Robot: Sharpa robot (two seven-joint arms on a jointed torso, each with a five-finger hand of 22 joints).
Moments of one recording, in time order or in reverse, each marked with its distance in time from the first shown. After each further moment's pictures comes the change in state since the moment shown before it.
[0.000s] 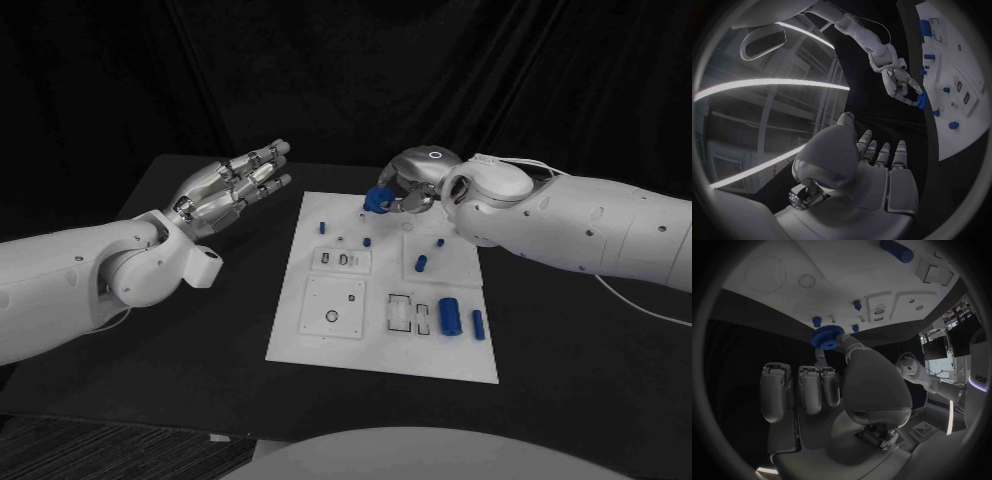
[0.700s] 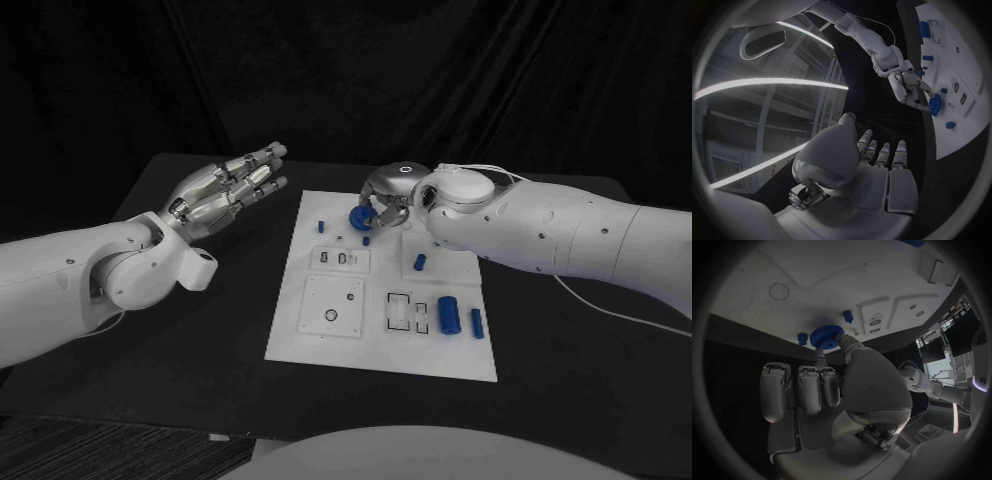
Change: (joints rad) left arm 0.000 -0.013 0.000 0.014 0.000 0.000 -0.017; left_hand 0.016 -0.005 0.039 -0.001 0.011 0.009 0.009 0.000 0.000 0.000 0.000 0.012 0.000 0.003 0.004 0.000 0.000 0.000 0.000 0.000 0.000 0.001; right arm -0.040 0.115 0.000 -0.112 0.000 0.106 0.013; right_hand 0.000 0.000 0.012 -0.012 0.000 0.000 0.000 0.000 0.000 0.007 0.007 0.000 0.000 0.000 0.000 0.000 0.000 0.000 -0.009 0.009 0.000 0.000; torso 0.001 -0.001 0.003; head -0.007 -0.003
